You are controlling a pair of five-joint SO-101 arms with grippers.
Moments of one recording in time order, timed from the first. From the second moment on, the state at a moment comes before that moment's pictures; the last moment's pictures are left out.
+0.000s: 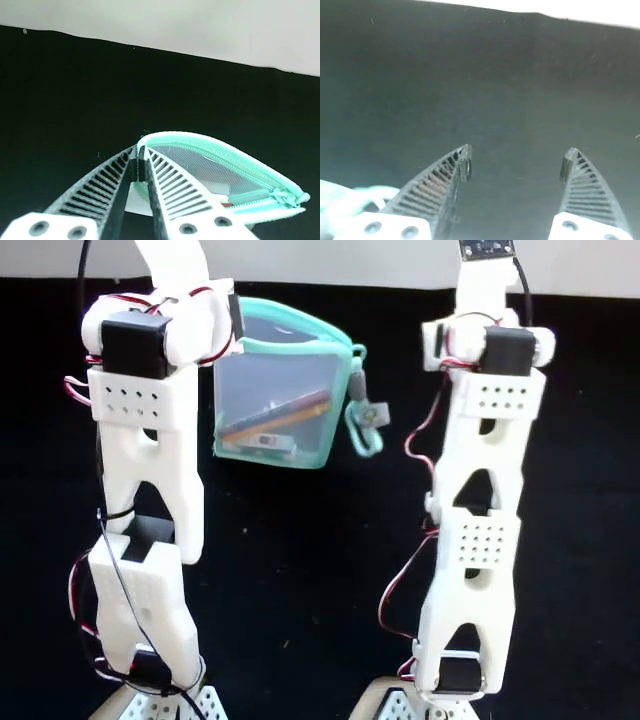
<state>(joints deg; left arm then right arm) 6.2 31.7 -73.9 100.4 19.6 -2.8 48.9 -95.7 100.6 2.9</state>
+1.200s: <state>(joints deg) 3.1 34.1 -73.9 99.7 19.6 -19.3 -26.8 45.7 33.3 5.4</state>
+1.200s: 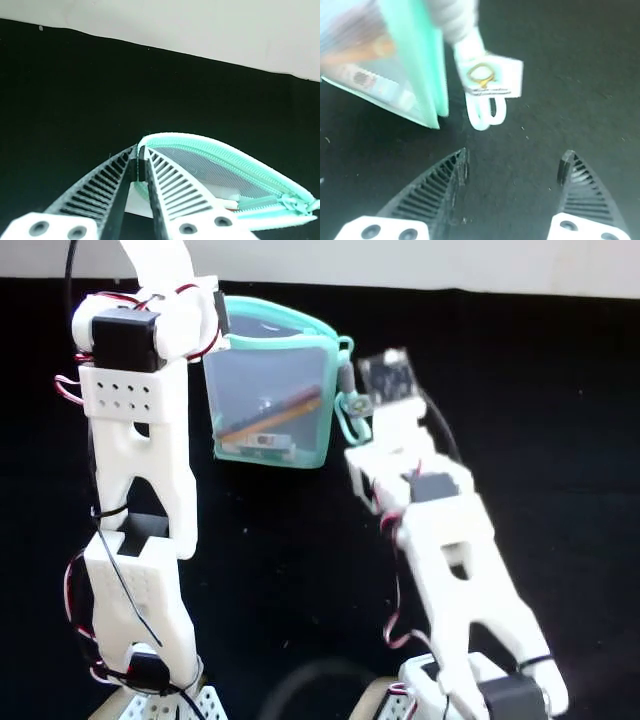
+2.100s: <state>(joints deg) 3.1 34.2 -73.9 99.6 19.6 -17.0 -22.5 66.0 -18.8 5.4</state>
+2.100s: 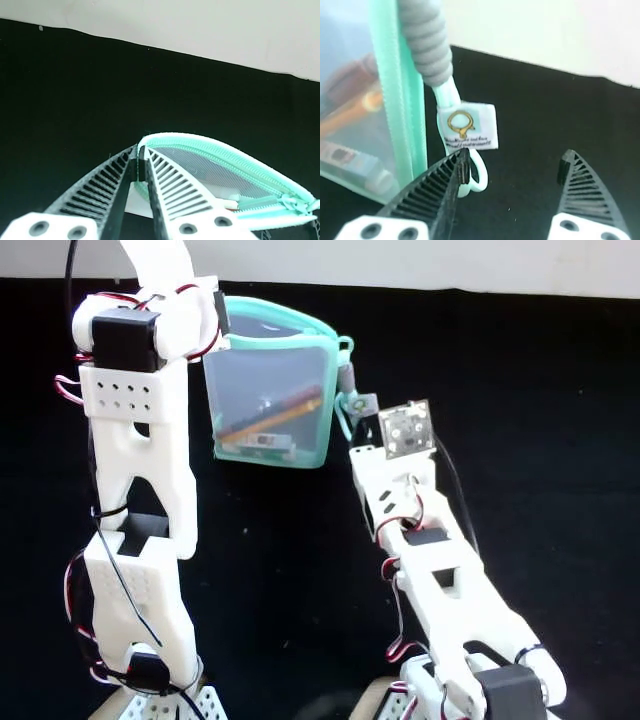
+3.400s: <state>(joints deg) 3.1 34.2 -73.9 99.6 19.4 -18.8 -5.2 57.0 -28.0 5.4</state>
